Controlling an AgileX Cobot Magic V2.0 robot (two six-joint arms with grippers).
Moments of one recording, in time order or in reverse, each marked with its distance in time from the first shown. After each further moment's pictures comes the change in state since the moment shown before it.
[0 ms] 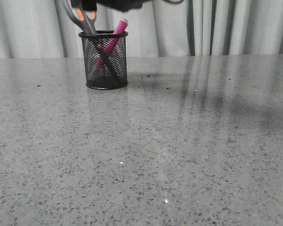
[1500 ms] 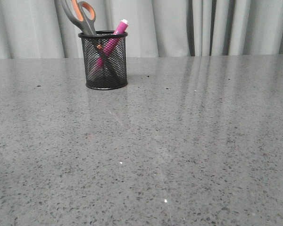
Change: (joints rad) left arm 0.000 -0.155 0.679 -0.246 -0.732 -0.261; right arm 0.020 -1.642 1.034 -0.200 0.292 0.000
